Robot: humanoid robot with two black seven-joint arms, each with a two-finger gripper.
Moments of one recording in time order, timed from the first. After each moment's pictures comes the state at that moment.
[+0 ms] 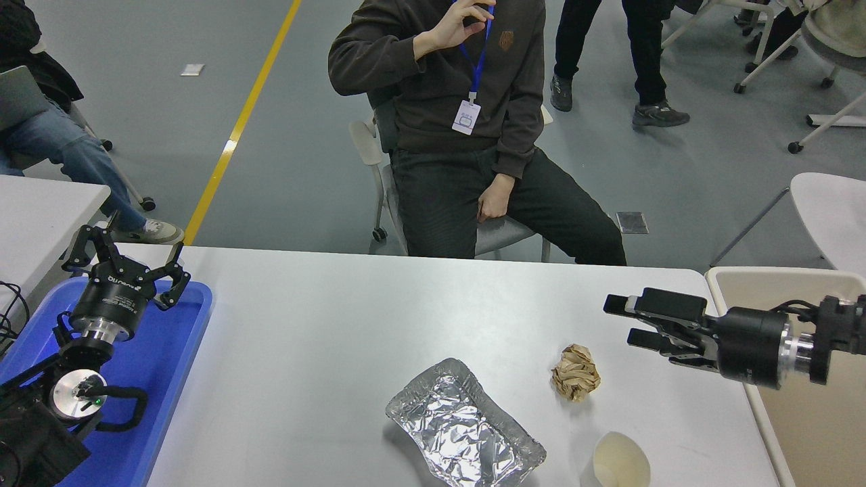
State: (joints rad) left arm -0.56 0.46 -0.60 -0.39 -0.23 -0.70 -0.59; right arm 0.50 -1.01 0.63 1.64 -1.03 0.42 0.20
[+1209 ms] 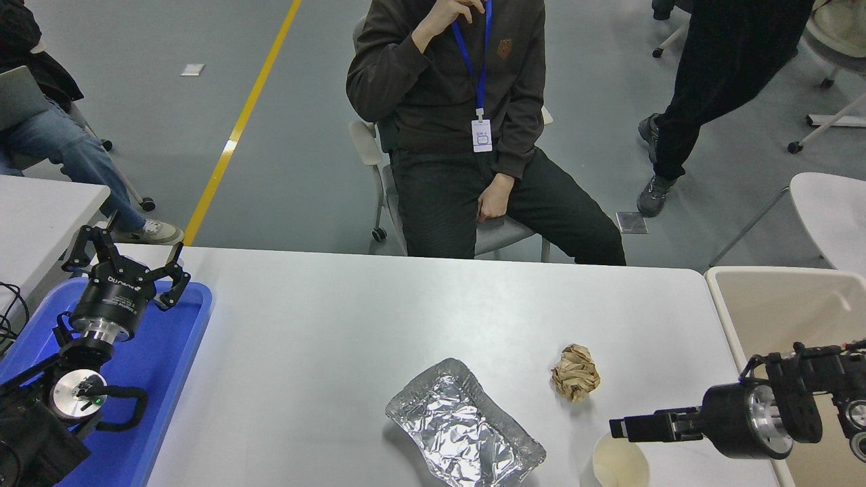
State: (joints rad) left arm -0.56 0.46 -0.60 -0.39 -0.23 -0.70 -0.59; right arm 0.51 -1.01 0.46 1.71 -1.42 0.47 -0.03
